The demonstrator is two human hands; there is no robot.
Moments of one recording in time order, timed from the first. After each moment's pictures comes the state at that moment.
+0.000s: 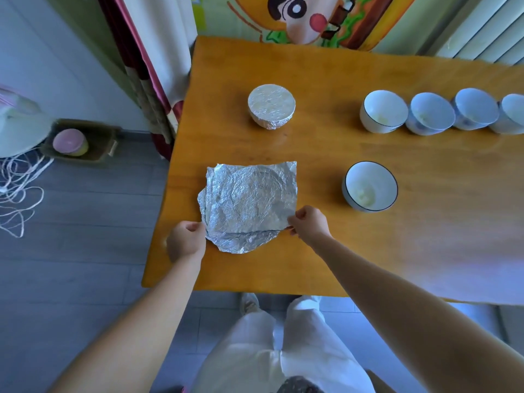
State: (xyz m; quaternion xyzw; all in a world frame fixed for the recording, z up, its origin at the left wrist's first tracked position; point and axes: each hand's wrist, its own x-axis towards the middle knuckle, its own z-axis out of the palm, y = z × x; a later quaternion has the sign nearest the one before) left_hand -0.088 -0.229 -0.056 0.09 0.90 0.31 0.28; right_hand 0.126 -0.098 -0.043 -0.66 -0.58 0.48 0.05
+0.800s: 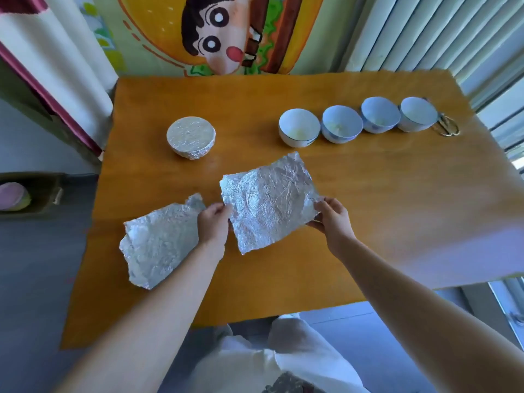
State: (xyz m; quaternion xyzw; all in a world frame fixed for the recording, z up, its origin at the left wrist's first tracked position) left_hand 0.078 -0.086 0.006 0.18 0.74 0.47 0.44; right_hand 0.297 -0.023 0.015 -0.62 -0.33 0.60 0.38
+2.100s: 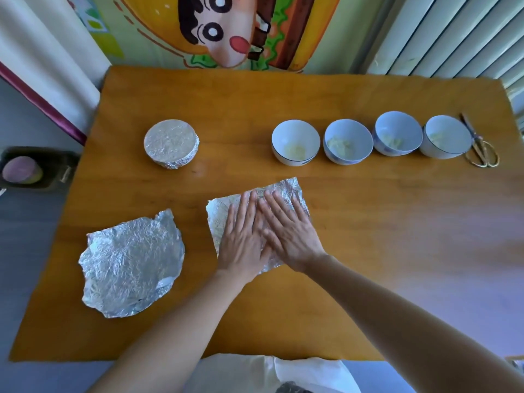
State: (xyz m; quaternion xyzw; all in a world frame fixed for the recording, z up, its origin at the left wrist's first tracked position) left_hand 0.169 -0.016 -0.043 0.68 0.73 0.02 0.04; right_hand 0.305 0.062 -0.030 -0.32 -0.94 0.11 0.03
